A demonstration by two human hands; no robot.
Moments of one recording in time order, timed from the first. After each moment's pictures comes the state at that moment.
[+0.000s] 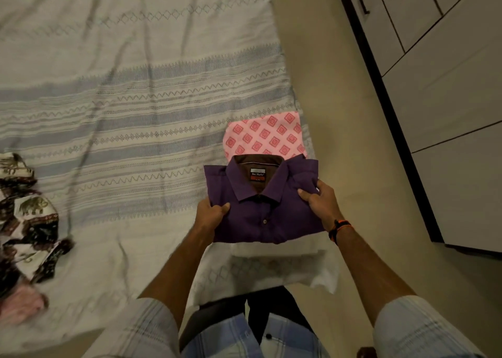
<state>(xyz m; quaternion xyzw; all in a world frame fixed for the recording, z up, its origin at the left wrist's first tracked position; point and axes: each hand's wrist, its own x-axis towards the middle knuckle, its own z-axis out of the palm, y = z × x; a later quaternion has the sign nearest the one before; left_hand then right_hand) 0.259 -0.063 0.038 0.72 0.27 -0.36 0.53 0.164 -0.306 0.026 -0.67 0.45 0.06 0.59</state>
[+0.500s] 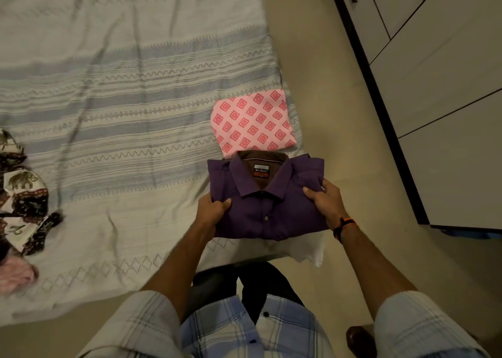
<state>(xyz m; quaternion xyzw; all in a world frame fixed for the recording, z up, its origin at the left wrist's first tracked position) 0.172 -0.066 0.038 0.72 0.24 -0.35 0.55 0.065 -0.315 0.028 -0.64 0.48 0.03 0.61</state>
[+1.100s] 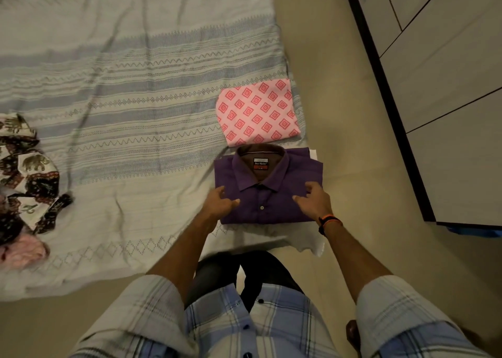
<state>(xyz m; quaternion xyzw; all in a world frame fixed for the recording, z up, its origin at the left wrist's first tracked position) 0.150 -0.060 0.034 0.76 0.18 -0.43 0.44 0.048 -0.286 0.012 -0.76 0.45 0.19 0.43</state>
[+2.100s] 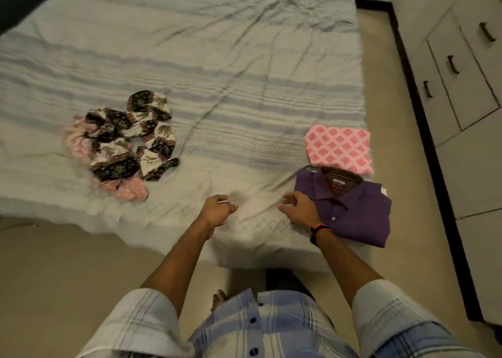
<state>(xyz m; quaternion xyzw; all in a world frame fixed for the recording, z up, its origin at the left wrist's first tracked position) 0.084 0.210 0.109 0.71 0.27 -0.30 0.58 0.065 -0.021 0.091 -0.83 0.23 0.18 0.47</state>
